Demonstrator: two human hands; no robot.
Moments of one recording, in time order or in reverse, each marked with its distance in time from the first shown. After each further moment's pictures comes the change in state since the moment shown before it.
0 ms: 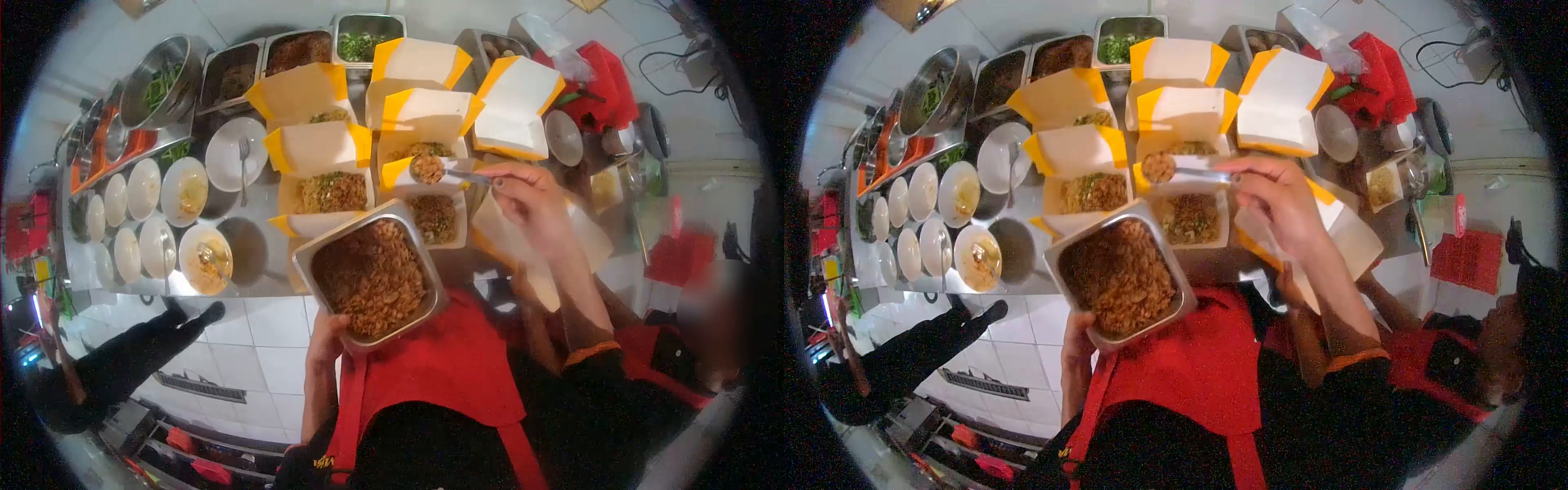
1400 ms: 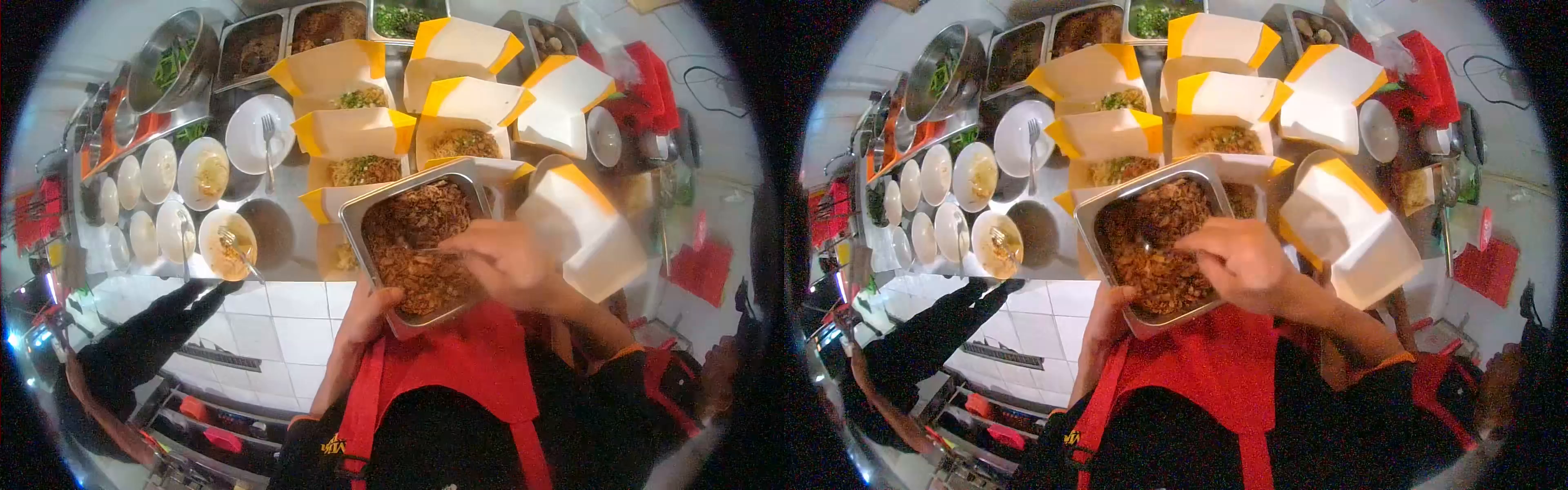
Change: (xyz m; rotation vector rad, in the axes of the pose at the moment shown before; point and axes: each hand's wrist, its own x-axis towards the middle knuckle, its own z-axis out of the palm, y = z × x) left_hand 0.028 0.051 0.057 0.027 -0.025 -0.132; right_hand 0.002 0.009 0.086 -0.777 -0.355 -0.519
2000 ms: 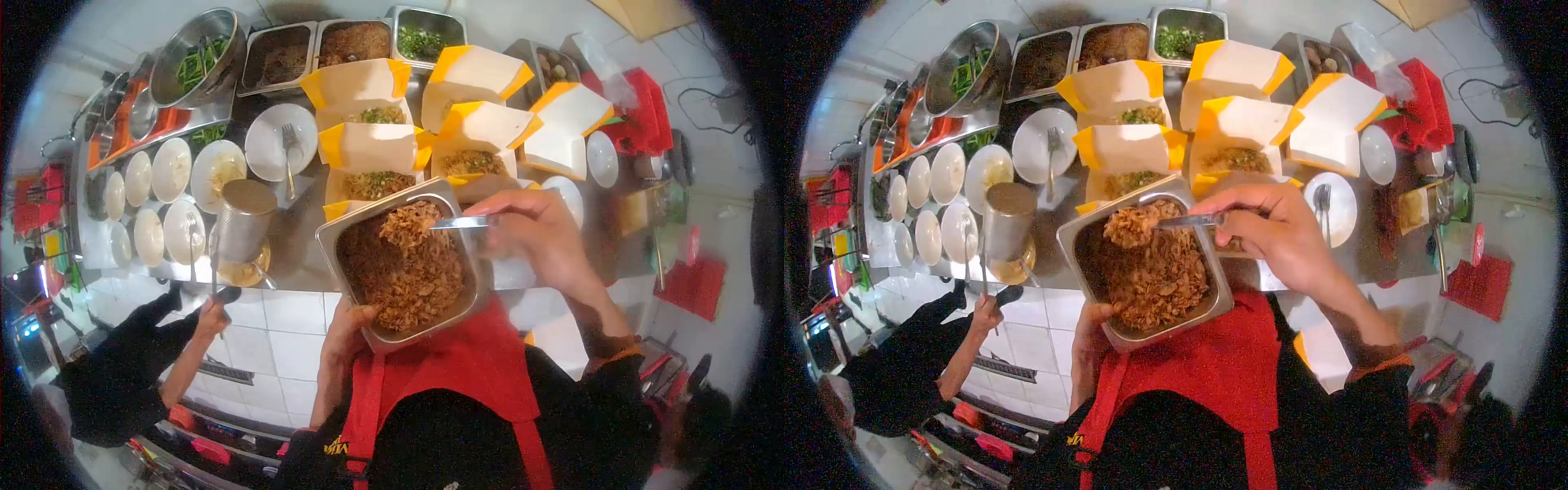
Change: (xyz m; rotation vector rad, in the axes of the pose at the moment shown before) left_hand -0.029 0.017 -0.034 -0.182 0.005 0.047; right_hand 0.032 -0.027 -0.023 0.720 0.151 0.548
